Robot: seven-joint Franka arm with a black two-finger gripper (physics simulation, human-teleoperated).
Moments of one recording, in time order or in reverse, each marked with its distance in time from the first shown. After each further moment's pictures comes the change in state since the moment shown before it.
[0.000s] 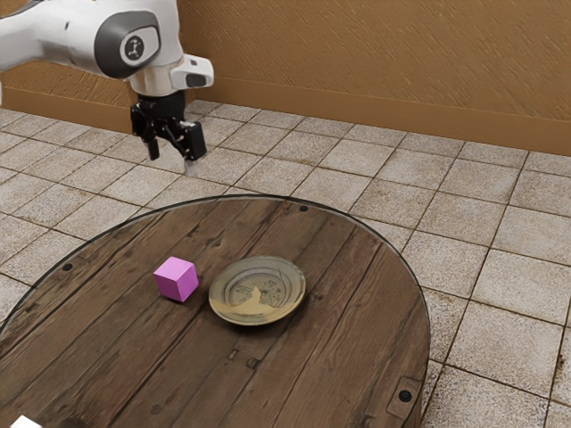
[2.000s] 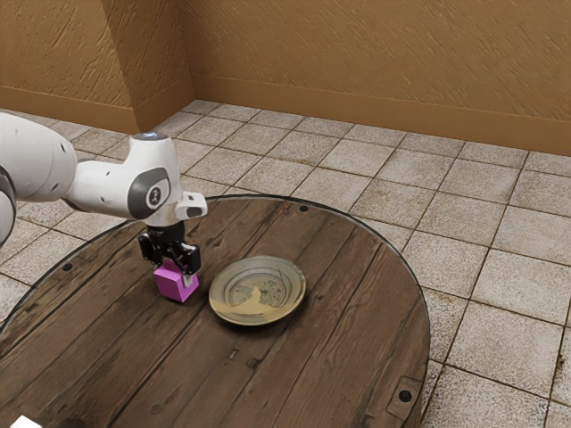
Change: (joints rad) arm 0.150 0.337 0.028 -0.305 -0.094 0.530 0.040
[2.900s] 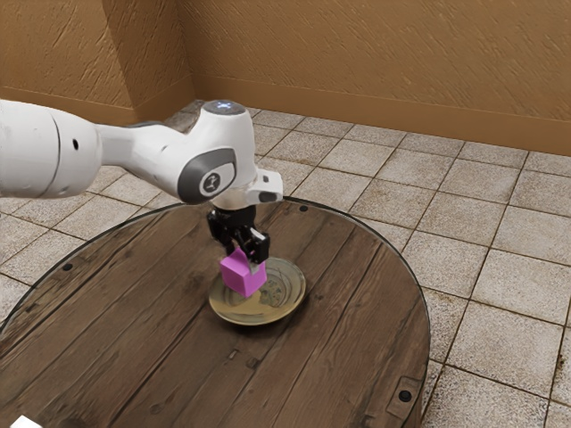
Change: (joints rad) arm -0.296 -0.154 -0.017 0.017 0.079 -0.064 -0.124
